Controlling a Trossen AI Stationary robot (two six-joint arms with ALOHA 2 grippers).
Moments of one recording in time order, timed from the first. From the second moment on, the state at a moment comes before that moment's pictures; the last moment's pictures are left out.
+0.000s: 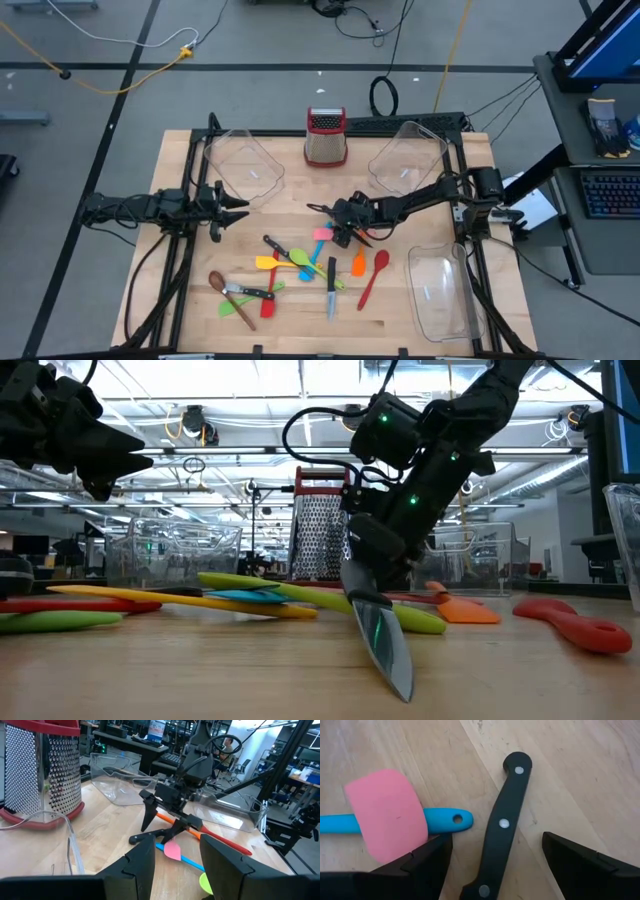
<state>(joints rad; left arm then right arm) -0.09 0.01 0.07 -0.13 -0.18 -0.29 0.00 1.89 0.93 -0.04 0.26 0.38</state>
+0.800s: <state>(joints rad) -0.09 0.01 0.07 -0.13 -0.18 -0.29 0.00 1.80 0.93 -0.05 0.26 0.38</state>
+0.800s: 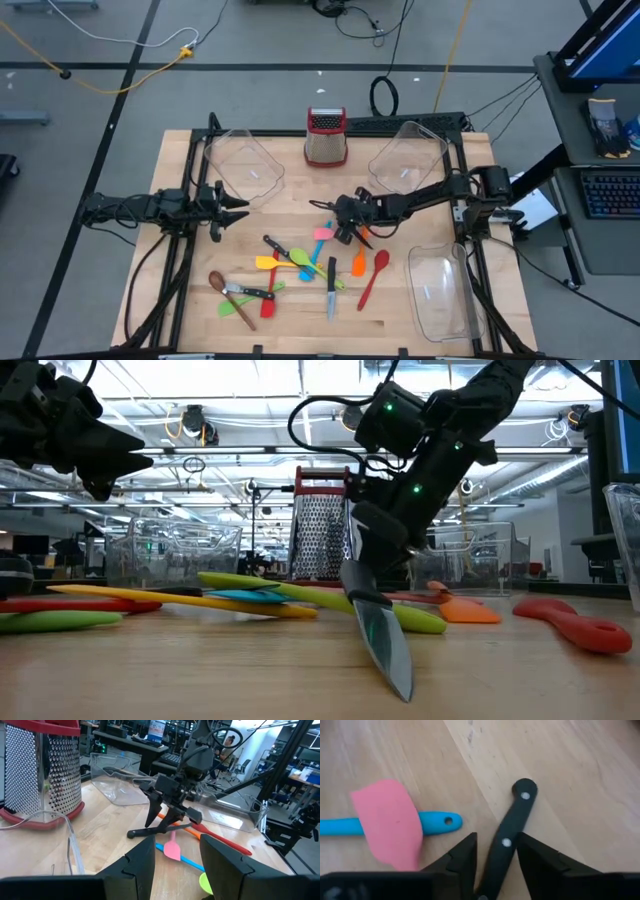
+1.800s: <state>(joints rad) -0.09 0.01 0.07 -0.12 -0.18 -0.29 0.00 1.79 0.93 -0.13 0.26 0.36</state>
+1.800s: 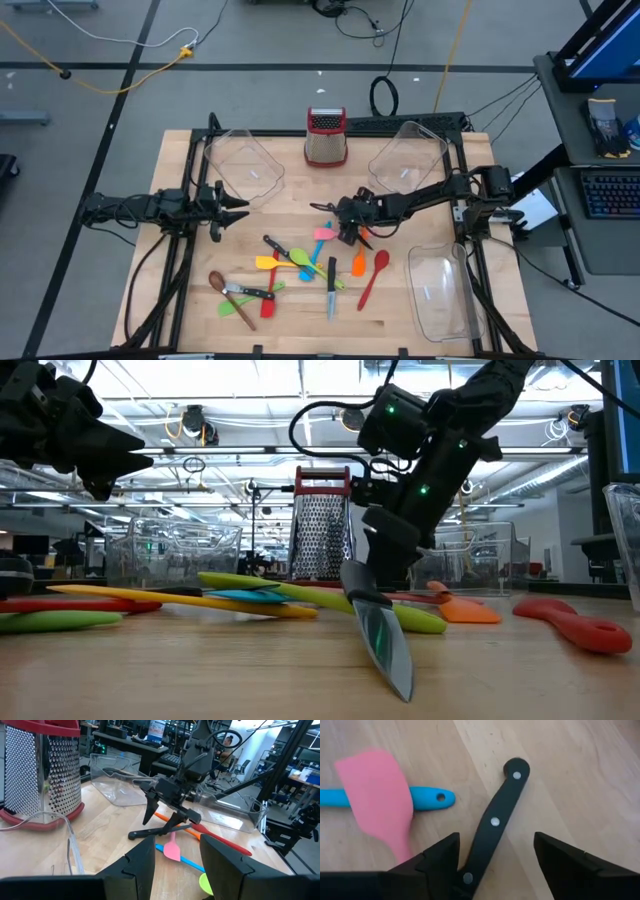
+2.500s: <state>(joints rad) -0.09 0.01 0.07 -0.12 -0.18 -0.30 -0.03 1.83 0.93 -0.13 0.26 0.41</state>
